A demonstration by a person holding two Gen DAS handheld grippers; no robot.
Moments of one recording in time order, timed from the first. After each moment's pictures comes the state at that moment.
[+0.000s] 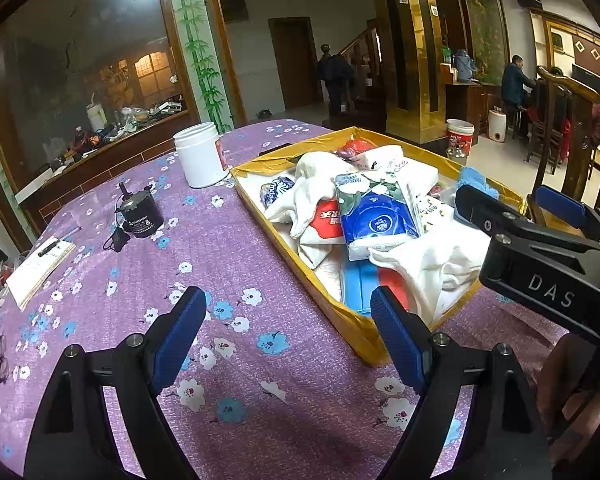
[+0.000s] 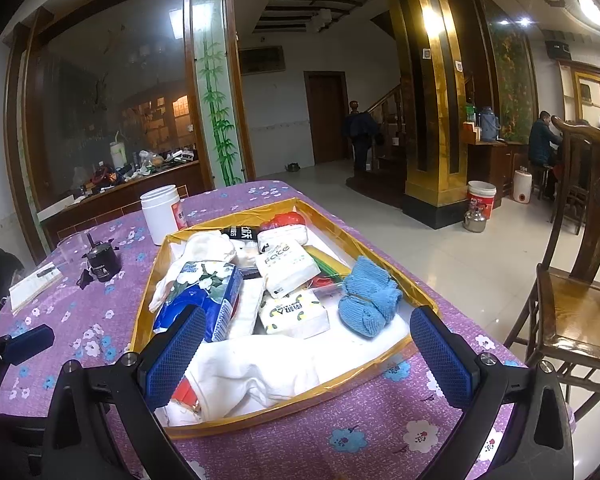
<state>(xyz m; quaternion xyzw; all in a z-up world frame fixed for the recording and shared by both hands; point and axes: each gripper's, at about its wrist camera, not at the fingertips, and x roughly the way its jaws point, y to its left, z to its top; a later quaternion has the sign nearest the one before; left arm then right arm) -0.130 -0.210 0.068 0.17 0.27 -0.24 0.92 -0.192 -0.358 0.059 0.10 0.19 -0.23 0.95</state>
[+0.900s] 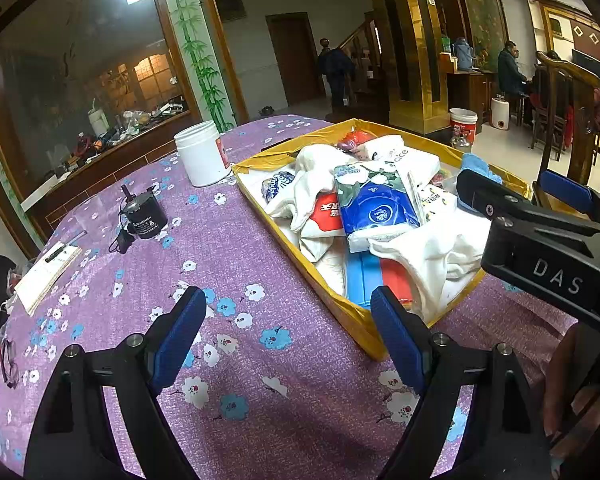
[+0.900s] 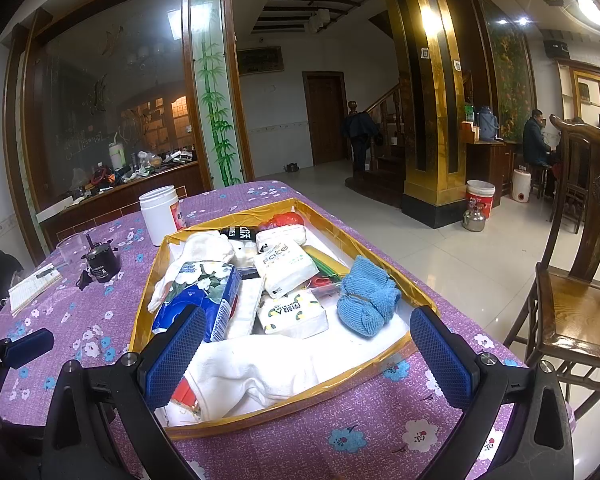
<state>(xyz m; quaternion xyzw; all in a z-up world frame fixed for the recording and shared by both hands) -0.132 -0.212 0.065 0.19 0.27 -0.24 0.92 -0.193 -0.357 0.058 0.10 0.19 -0.23 0.95</state>
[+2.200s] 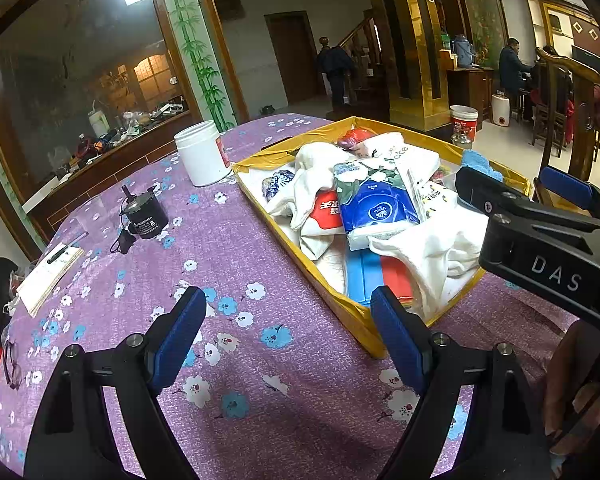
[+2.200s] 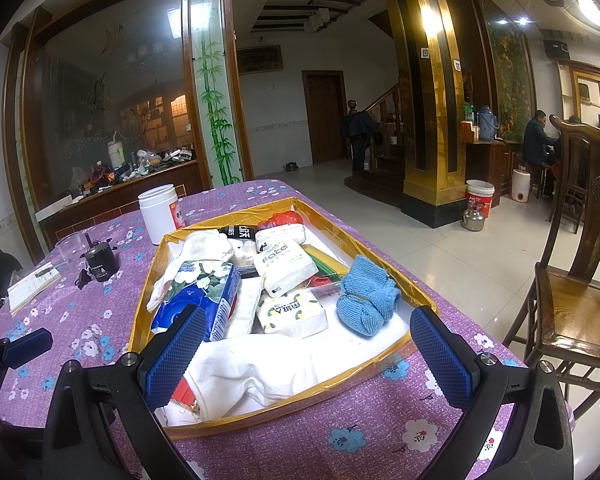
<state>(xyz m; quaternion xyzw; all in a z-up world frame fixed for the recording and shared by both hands) -0.131 -0.212 0.064 0.19 0.27 -0.23 0.92 -0.193 -0.358 0.059 0.10 0.19 -0.23 0.95</state>
